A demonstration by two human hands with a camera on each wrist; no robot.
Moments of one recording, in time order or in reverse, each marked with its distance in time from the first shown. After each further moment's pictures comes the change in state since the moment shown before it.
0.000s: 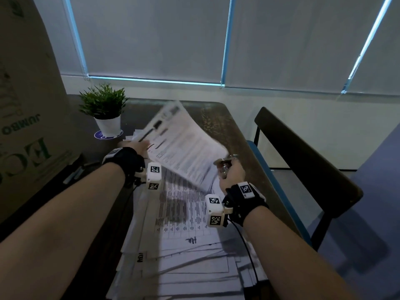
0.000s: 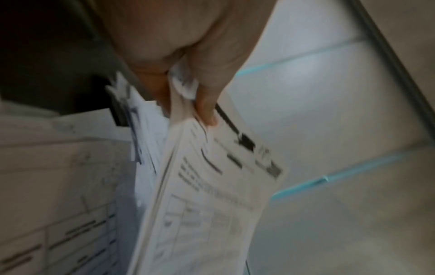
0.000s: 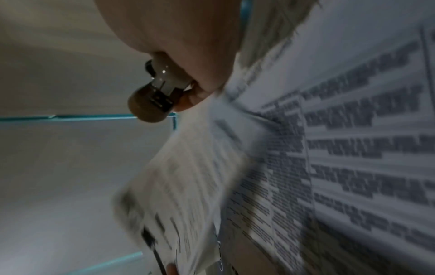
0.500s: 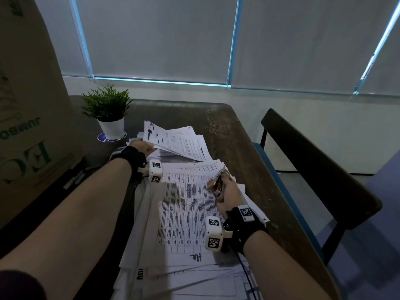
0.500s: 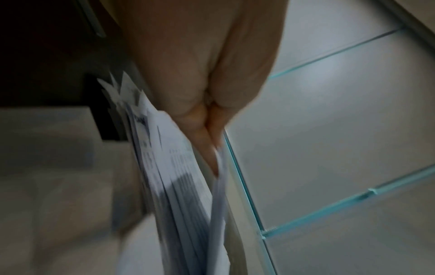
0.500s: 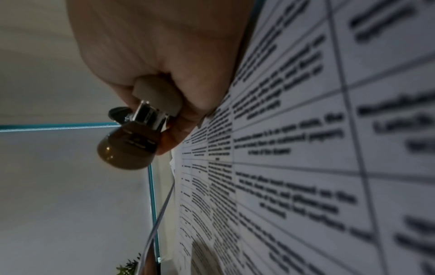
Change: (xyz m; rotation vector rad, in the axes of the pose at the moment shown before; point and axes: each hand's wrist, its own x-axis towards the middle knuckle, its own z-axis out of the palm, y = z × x) left_hand 0.003 0.026 0.010 -0.596 -0.245 -0.002; right_hand -0.001 0.039 -0.009 0.116 -0.218 0.080
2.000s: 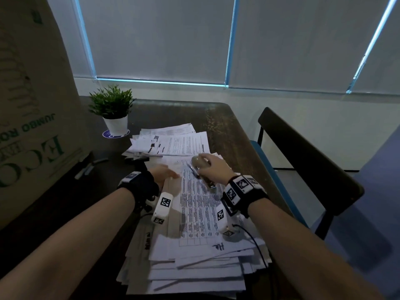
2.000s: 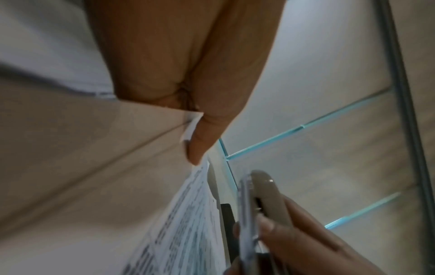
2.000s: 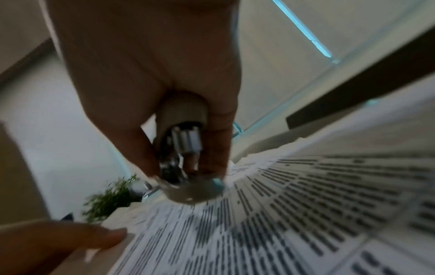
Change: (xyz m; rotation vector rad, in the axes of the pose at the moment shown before) left_hand -0.110 -0.070 0.005 0.615 -0.295 -0.103; right_hand -0.040 -0.040 0.029 -1.509 -0.413 -0.367
